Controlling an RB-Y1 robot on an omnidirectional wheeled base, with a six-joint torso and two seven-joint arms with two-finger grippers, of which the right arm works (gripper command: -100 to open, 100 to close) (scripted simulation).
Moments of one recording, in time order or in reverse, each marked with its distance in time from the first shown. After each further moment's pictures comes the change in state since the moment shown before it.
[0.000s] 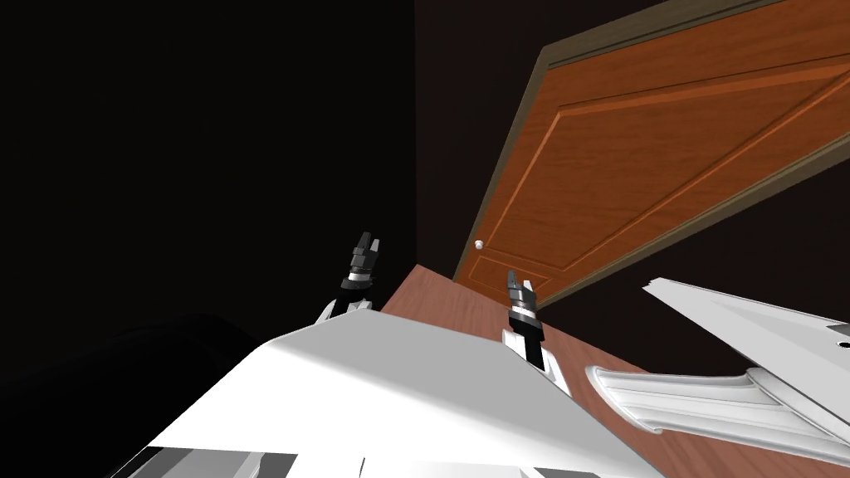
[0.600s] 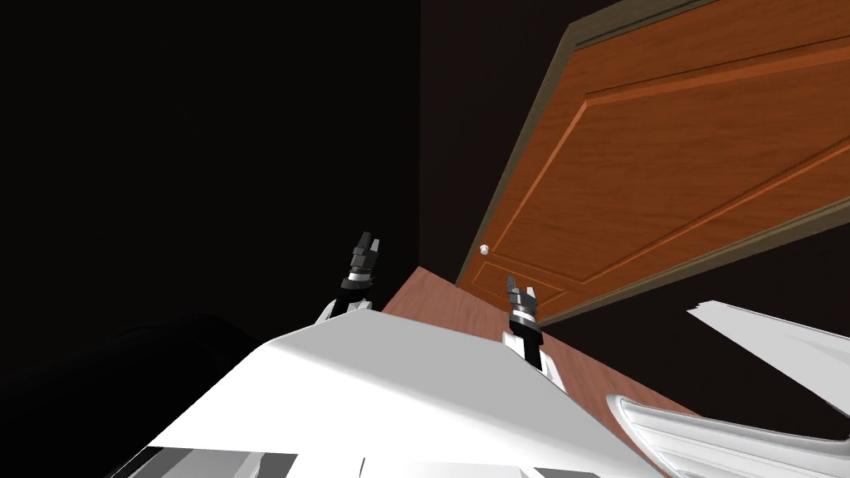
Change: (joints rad) arm -0.054 0.006 -0.069 0.156 0.014 -0.033 0.149
